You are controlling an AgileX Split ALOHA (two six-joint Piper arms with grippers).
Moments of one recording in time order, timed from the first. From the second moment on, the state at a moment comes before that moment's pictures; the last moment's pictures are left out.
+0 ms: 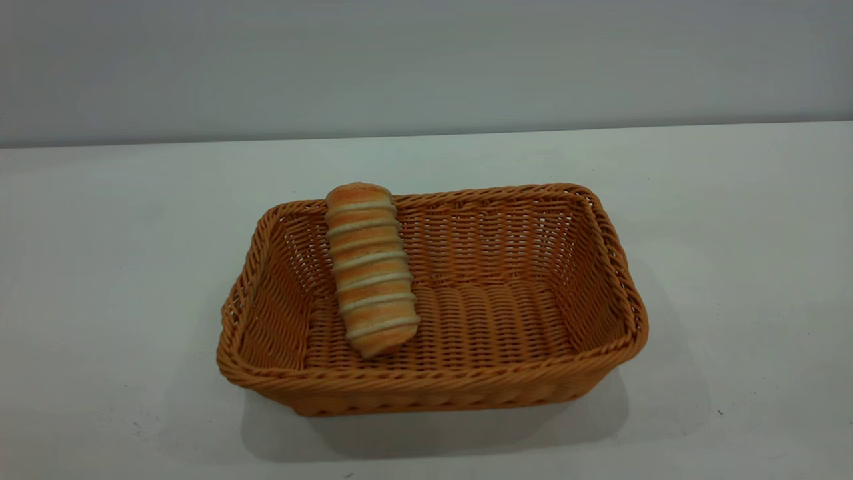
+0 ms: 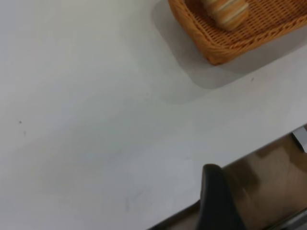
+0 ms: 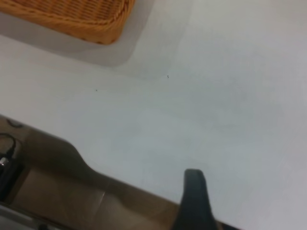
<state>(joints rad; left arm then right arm) -0.53 0.07 -0.51 0.08 1.15 -0.07 0.39 0.22 -0.49 -0.06 1.14 0.01</state>
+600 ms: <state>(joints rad) -0.53 0.03 -0.49 0.09 1.14 -0.07 0.39 0.22 -0.49 -0.06 1.14 0.06</state>
